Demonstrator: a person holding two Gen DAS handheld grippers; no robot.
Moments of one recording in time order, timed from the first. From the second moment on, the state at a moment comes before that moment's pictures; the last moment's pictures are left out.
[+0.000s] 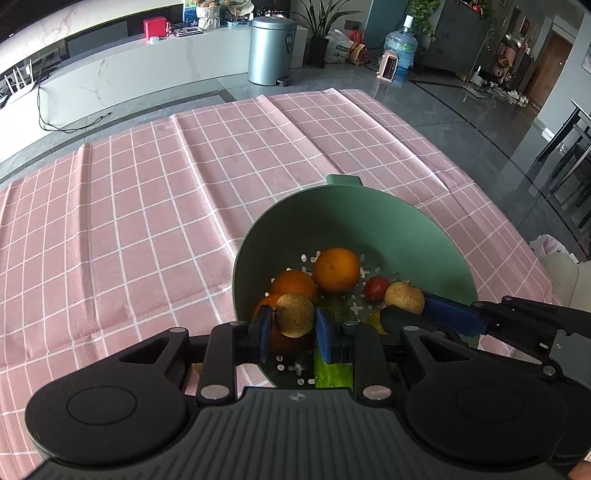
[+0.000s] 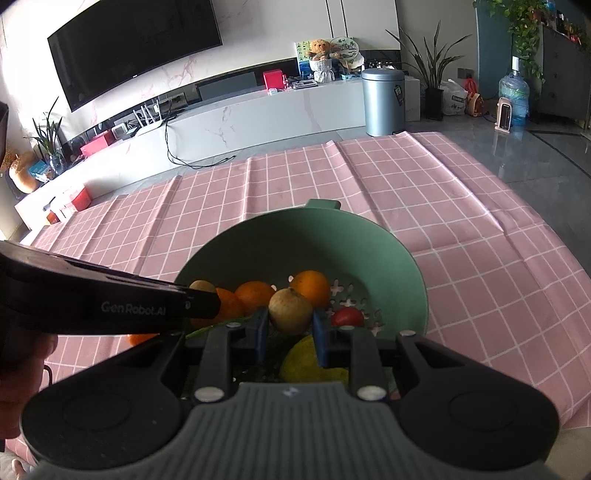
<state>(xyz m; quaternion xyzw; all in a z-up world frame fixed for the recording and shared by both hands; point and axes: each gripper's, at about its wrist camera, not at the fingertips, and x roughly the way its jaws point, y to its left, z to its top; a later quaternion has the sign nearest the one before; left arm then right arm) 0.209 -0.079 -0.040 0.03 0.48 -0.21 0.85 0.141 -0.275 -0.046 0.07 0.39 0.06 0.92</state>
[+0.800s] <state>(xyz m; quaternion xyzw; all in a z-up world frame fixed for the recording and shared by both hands) 0.221 -0.084 -0.037 0.01 0.46 -0.23 0.86 0.151 -0.275 -0.054 0.07 0.40 0.04 0.91</state>
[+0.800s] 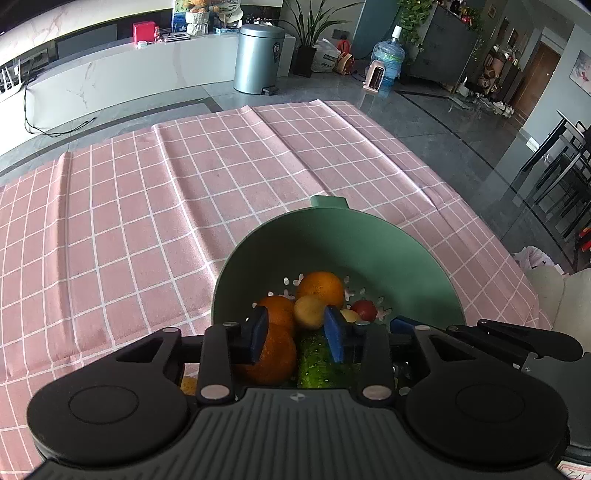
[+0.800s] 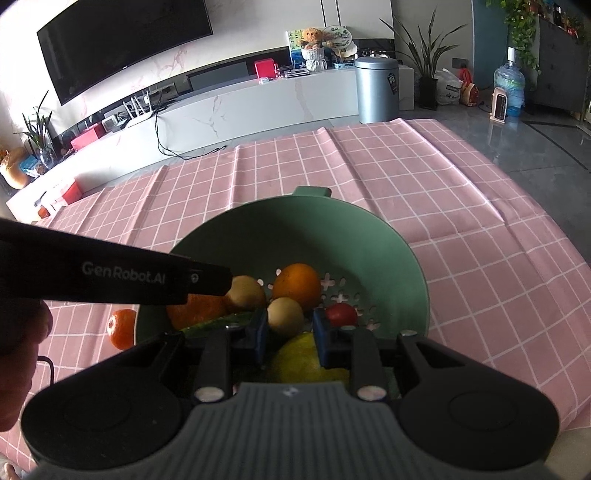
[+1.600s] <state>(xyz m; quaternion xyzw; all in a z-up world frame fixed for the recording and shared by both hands) 0.131 -0.017 0.025 0.08 0.34 -0.19 0.92 0.066 -0.233 0.005 0.10 0.30 0.06 0.95</state>
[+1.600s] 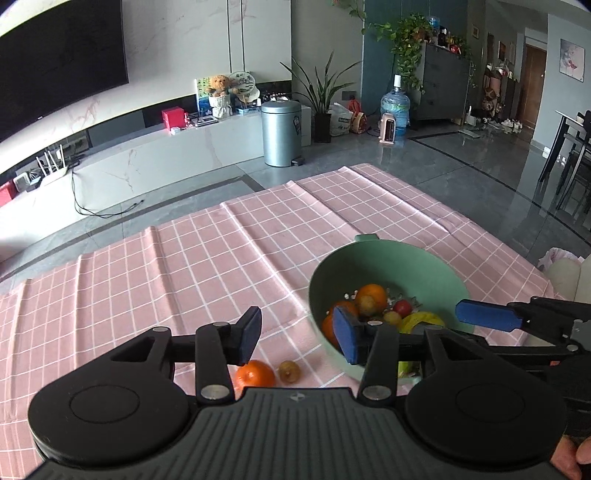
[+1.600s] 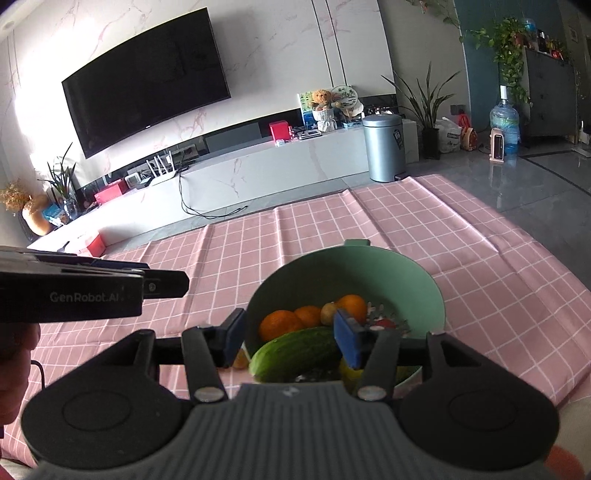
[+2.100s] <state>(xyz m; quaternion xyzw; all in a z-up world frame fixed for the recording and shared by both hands) 0.101 0.034 -0.005 0.12 0.33 -0.16 0.92 0.014 -0.157 -0.026 0.03 0.31 0.12 0.94</state>
